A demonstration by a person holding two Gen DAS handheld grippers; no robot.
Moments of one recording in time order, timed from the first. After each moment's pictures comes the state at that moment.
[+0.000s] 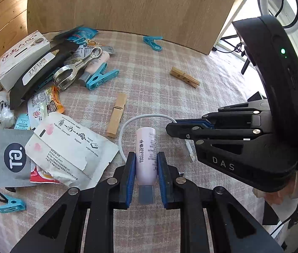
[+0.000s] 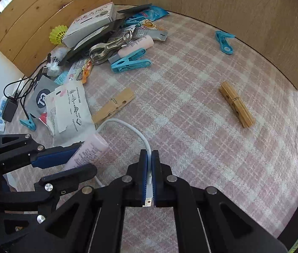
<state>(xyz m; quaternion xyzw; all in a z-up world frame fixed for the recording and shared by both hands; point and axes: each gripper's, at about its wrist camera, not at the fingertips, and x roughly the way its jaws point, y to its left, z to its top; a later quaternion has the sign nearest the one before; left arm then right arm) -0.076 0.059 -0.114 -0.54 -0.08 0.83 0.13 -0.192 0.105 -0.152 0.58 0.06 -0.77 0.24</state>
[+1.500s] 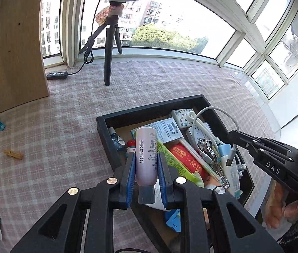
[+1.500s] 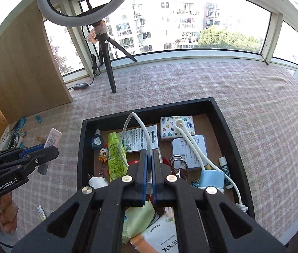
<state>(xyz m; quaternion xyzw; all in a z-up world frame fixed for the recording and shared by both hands) -0.075 0.379 -0.012 -0.50 0.03 0.80 0.35 -0.010 0.482 -0.022 0.45 -0.14 -0.87 -0.15</state>
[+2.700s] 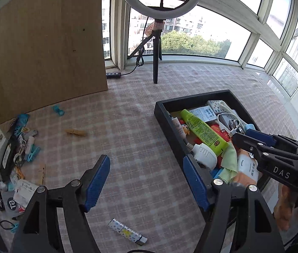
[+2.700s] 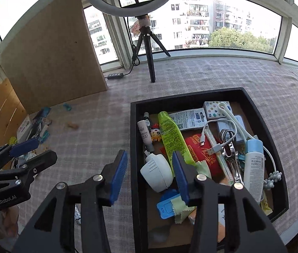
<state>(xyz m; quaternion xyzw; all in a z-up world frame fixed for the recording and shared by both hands) -0.022 0.238 0.014 -0.46 0.06 0.85 0.24 0.006 0.362 -0.015 0.44 -0.14 -0.88 -0.10</state>
